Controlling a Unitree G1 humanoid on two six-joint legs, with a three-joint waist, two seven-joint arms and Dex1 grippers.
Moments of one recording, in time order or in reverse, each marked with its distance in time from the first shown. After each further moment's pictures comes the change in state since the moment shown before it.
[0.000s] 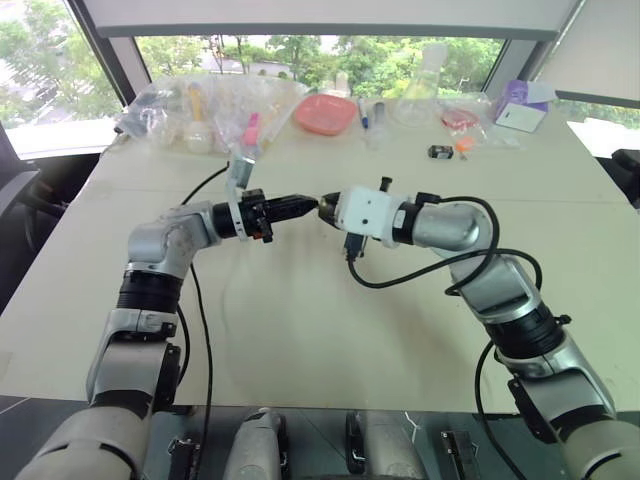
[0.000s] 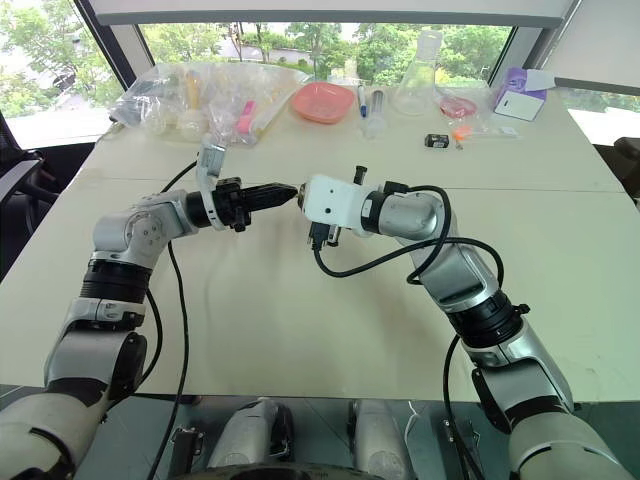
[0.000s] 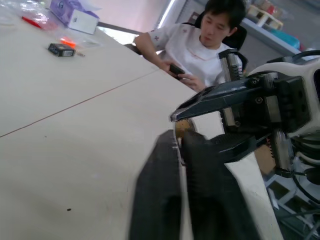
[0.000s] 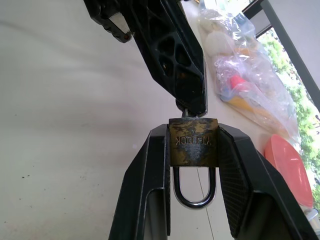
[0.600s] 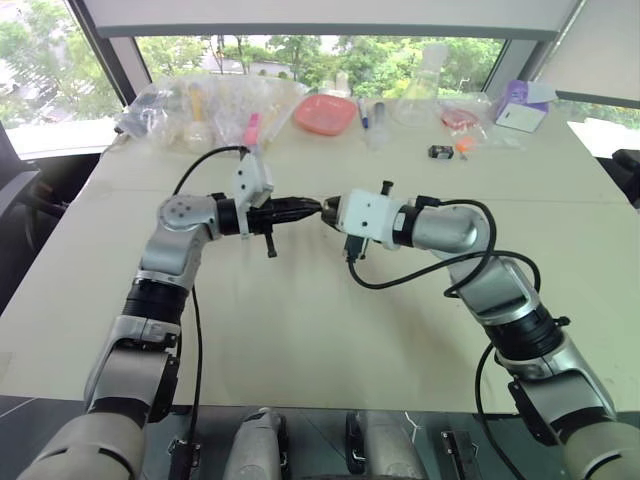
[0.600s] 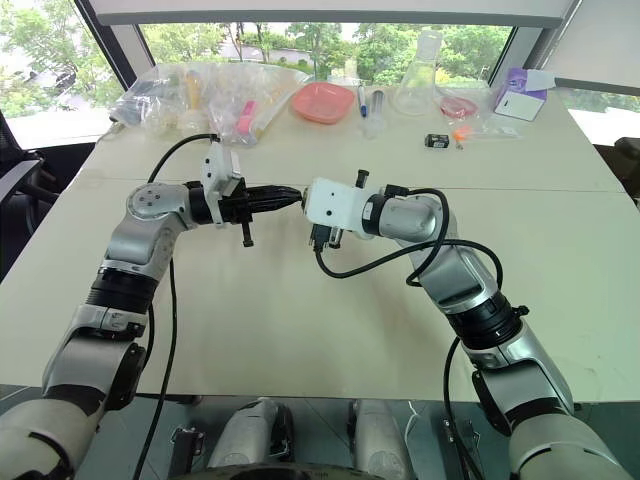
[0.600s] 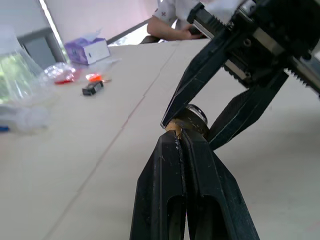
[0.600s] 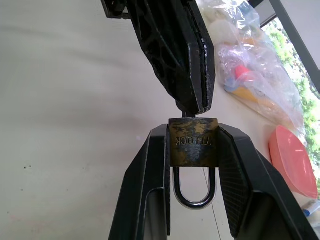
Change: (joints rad) left arm 0.042 0.003 -0.117 0.014 0.360 -0.766 -0.018; right arm 0.009 0.000 0.004 0.019 -0.022 0.007 -0.004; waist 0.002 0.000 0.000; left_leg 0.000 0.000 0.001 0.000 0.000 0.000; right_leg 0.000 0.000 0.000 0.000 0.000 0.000
